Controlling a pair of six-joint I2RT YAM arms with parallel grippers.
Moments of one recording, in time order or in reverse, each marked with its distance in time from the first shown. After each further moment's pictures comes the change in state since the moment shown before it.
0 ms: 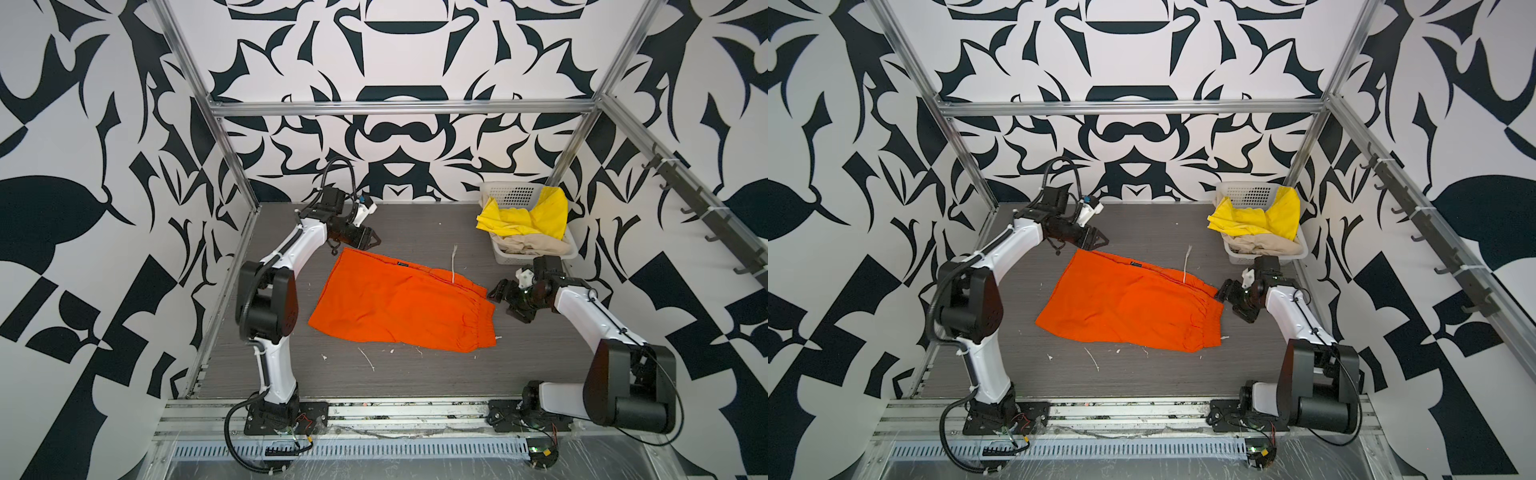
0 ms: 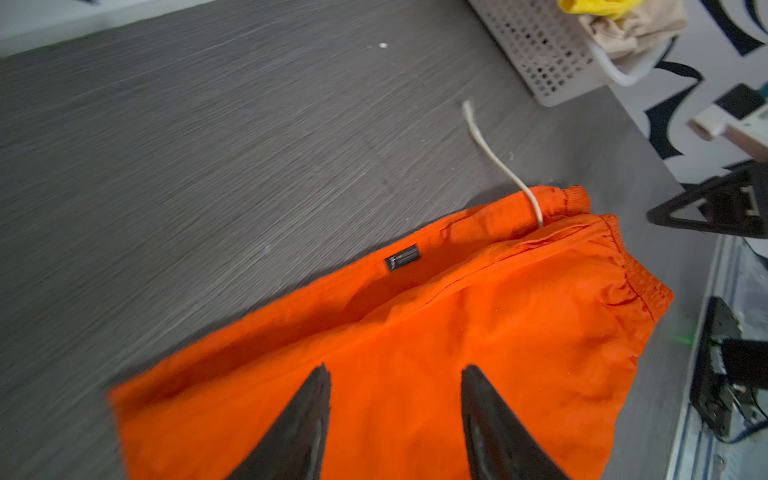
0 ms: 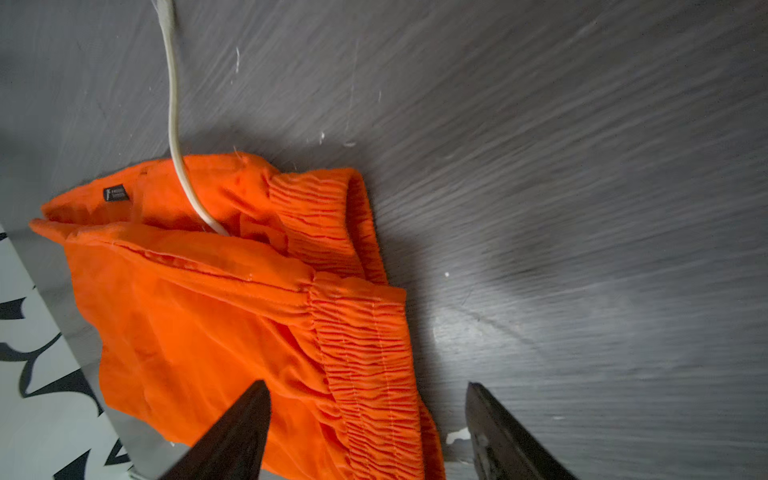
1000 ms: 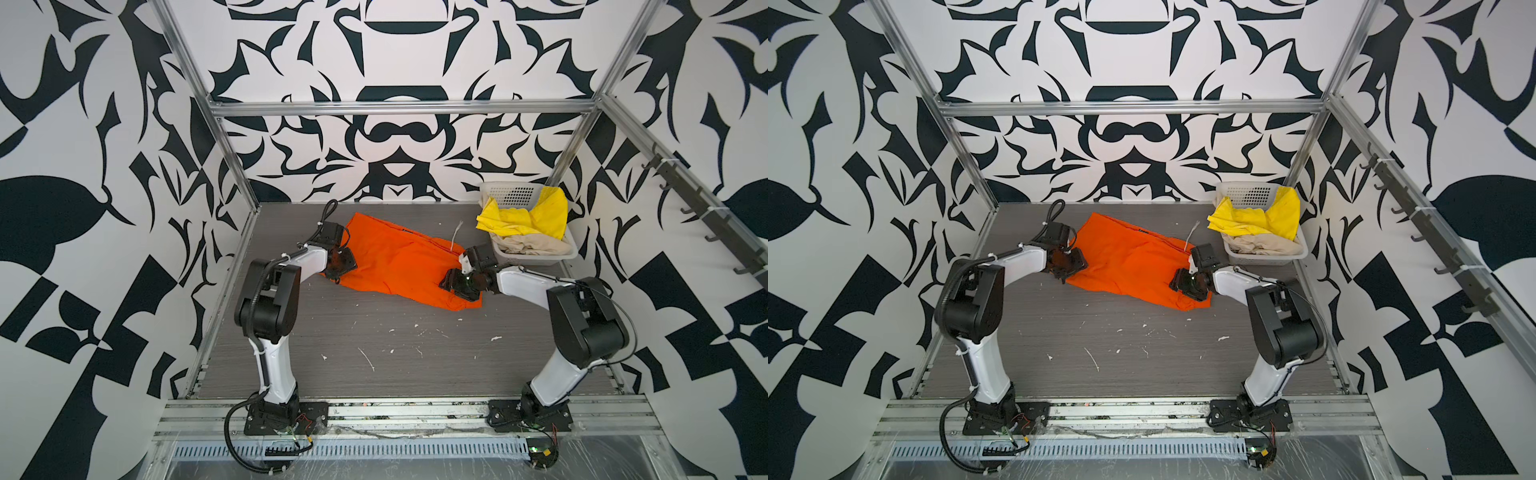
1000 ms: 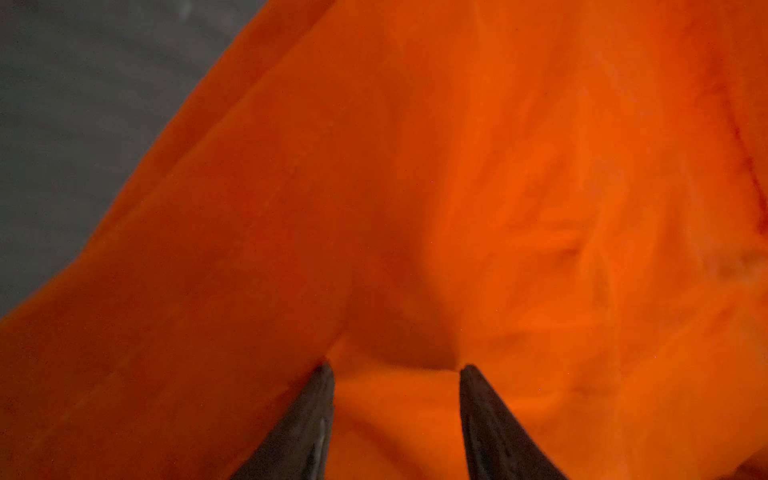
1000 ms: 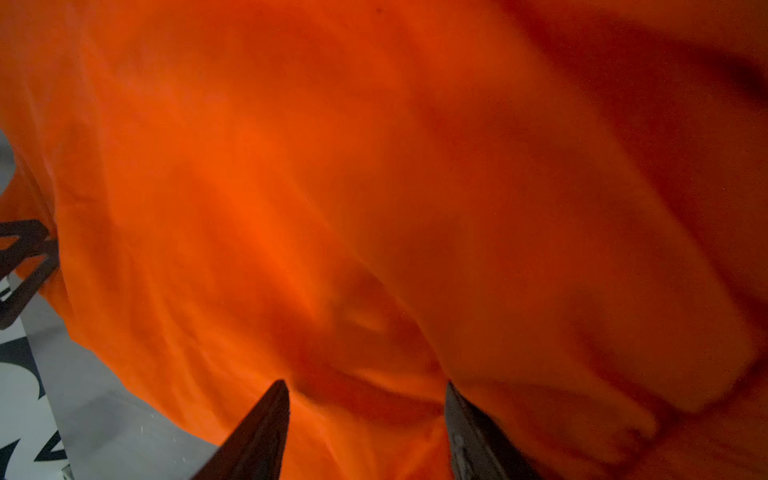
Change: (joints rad) left arm 0.037 -0.080 -0.493 0.324 -0.525 -0.929; right arm 0.439 0.356 0.119 0.397 0.127 0.179
